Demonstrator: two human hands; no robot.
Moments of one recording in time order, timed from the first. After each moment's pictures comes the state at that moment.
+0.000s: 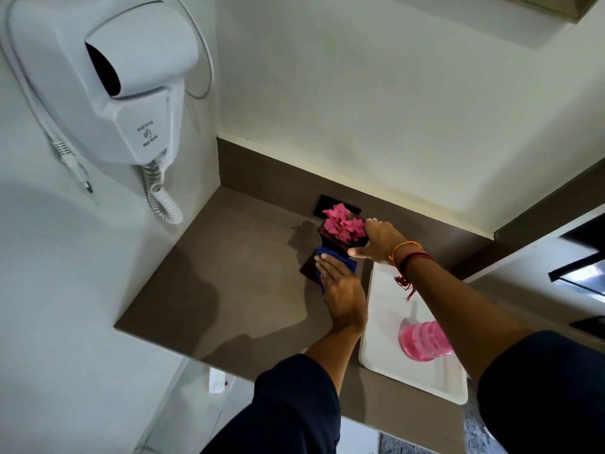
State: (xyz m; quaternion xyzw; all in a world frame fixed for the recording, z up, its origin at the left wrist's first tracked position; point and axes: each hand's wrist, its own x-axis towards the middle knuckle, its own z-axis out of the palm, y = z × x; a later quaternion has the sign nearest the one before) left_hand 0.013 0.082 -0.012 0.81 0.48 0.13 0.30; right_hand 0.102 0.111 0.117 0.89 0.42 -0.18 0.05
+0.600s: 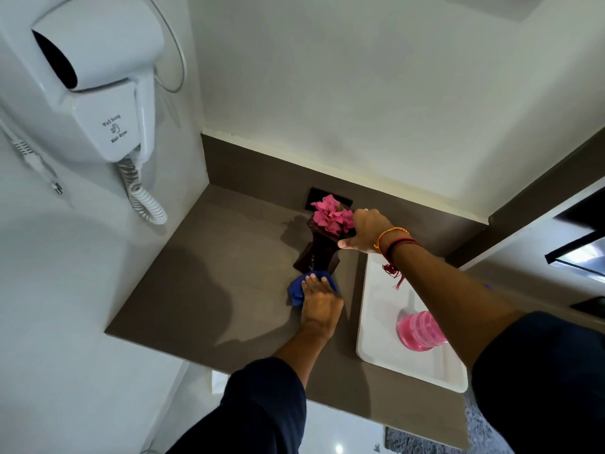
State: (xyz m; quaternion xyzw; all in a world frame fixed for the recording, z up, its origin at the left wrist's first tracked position) left_hand -0.017 0.095 -0.082 0.96 0.29 -0.04 0.04; right_hand 0.100 0.112 0.118 0.90 0.41 -0.16 0.06
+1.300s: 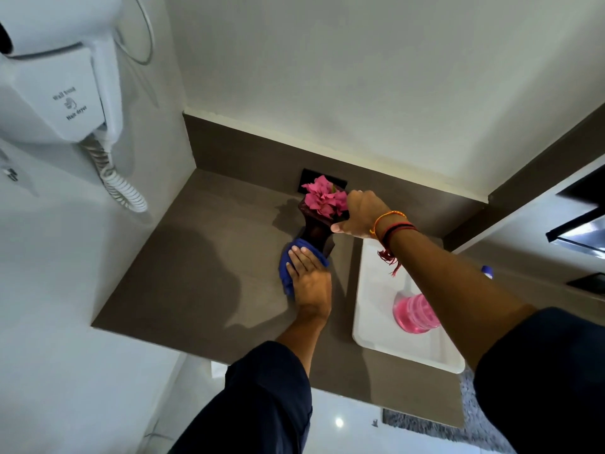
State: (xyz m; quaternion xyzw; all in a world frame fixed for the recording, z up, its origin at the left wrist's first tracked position) left_hand 0.001 0.101 -0.081 0.89 0.43 0.02 0.13; right_hand 0.099 0.113 0.116 0.90 0.41 -0.15 0.05
